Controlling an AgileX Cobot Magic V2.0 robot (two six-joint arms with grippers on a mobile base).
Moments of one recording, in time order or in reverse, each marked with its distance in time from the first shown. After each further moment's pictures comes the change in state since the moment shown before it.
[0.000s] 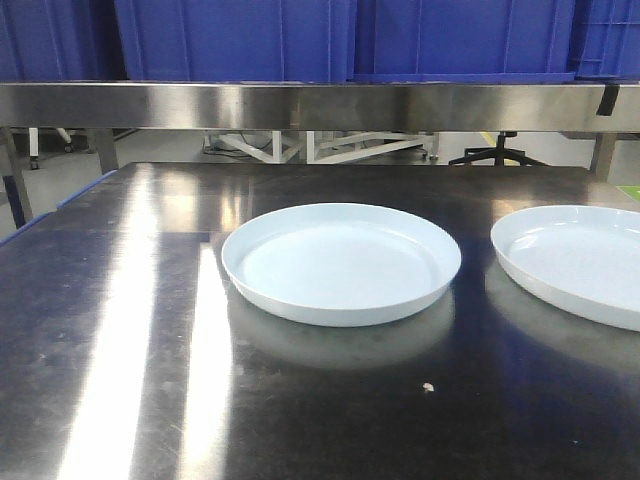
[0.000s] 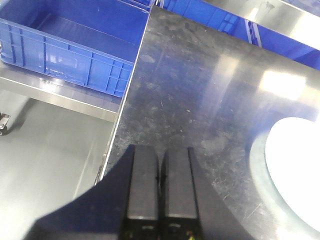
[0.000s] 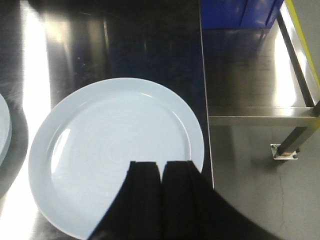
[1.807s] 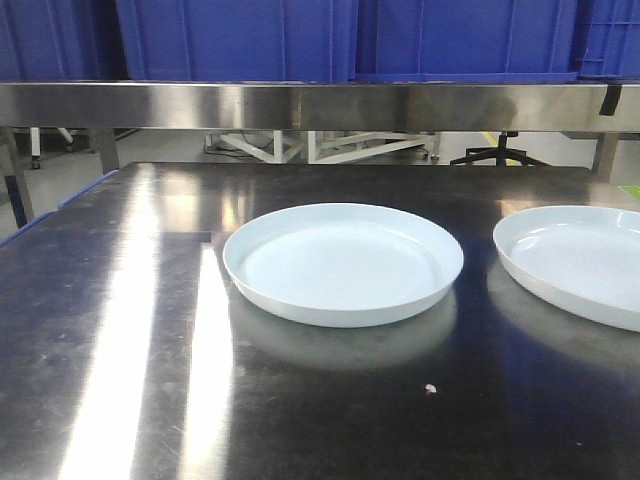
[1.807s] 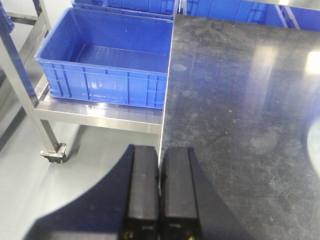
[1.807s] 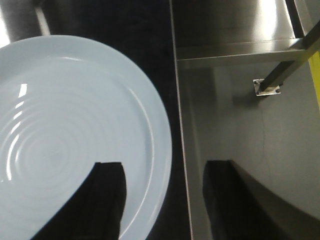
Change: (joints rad) left arm 0.000 0.000 0.000 0.264 -0.016 -0.004; right arm -0.114 0.423 -0.111 0.000 -0.041 0.000
